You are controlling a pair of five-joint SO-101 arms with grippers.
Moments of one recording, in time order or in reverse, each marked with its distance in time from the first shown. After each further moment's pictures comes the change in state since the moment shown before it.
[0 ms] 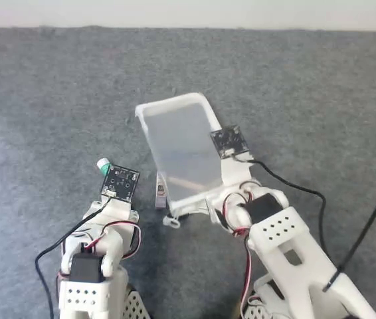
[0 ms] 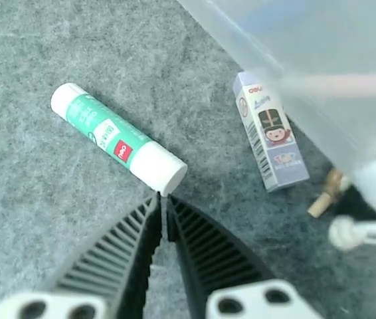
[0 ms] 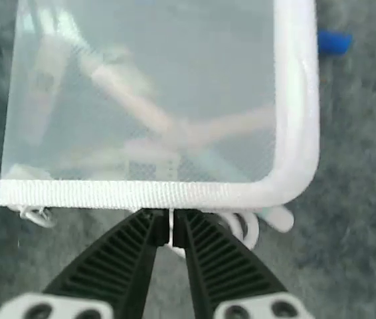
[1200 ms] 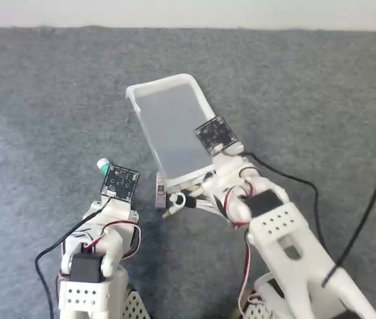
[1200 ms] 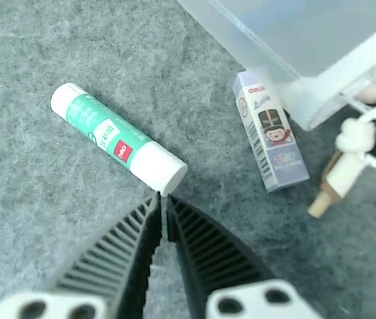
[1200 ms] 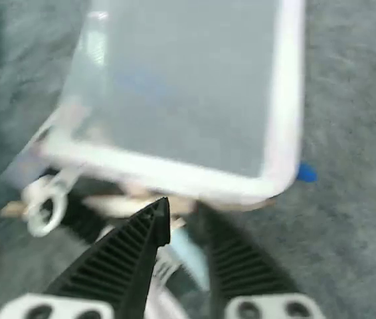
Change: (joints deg) left arm 0.0 0.0 0.0 0.0 0.0; right arm 0.2 0.7 0.0 -10.8 18.5
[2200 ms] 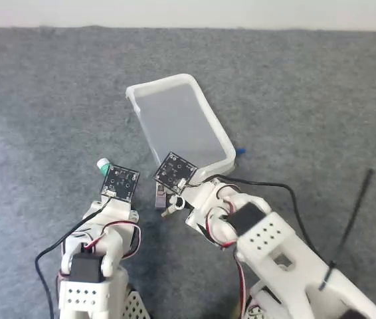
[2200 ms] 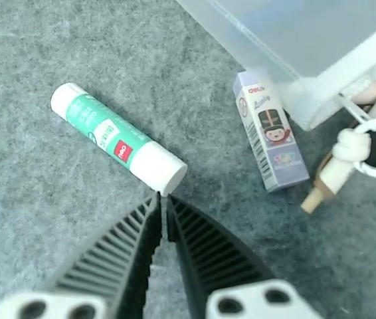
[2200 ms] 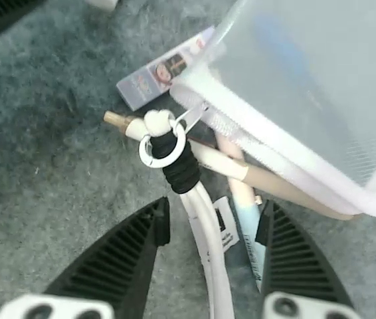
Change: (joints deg) left arm 0.0 0.0 0.0 0.0 0.0; right arm -11.5 1.5 0.0 8.1 10.4
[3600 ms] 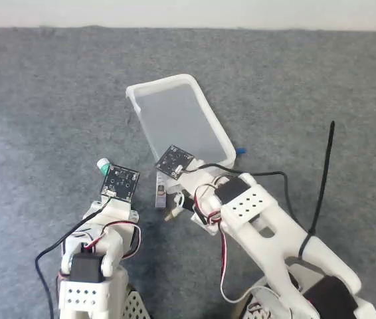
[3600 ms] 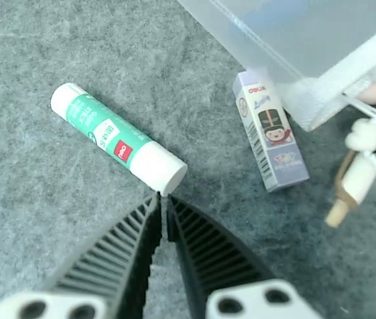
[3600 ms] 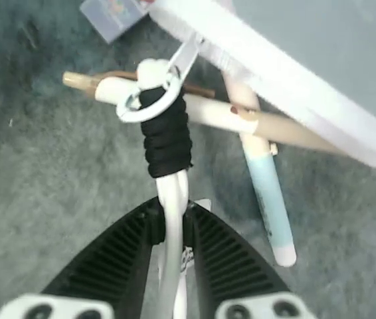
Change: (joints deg) left arm 0.0 0.0 0.0 0.0 0.0; right arm 3.5 16.1 -12.3 13.0 0.1
